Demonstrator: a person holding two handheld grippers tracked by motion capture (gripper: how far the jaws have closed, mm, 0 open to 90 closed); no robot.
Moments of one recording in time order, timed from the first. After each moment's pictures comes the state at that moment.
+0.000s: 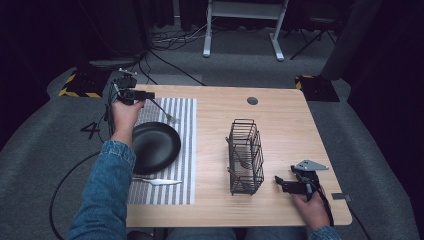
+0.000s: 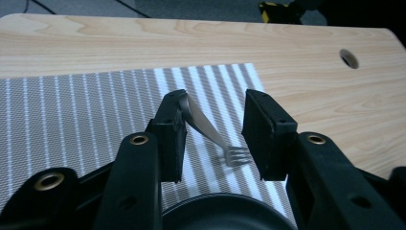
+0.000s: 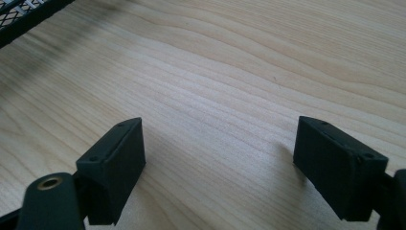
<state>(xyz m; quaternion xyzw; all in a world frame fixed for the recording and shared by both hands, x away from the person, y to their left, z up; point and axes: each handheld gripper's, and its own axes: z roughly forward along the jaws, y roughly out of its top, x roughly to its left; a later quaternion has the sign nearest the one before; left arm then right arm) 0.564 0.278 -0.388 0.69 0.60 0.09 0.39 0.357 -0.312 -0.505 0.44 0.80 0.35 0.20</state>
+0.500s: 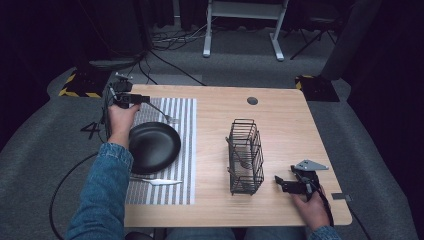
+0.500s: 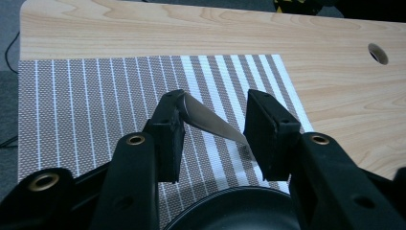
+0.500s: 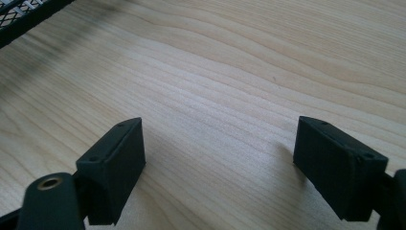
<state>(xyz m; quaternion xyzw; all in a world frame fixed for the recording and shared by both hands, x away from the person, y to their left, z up) 0.564 0.293 -0.403 0.69 0.61 0.10 0.38 0.357 -0.312 -0.505 0.44 0.80 0.35 0.20</state>
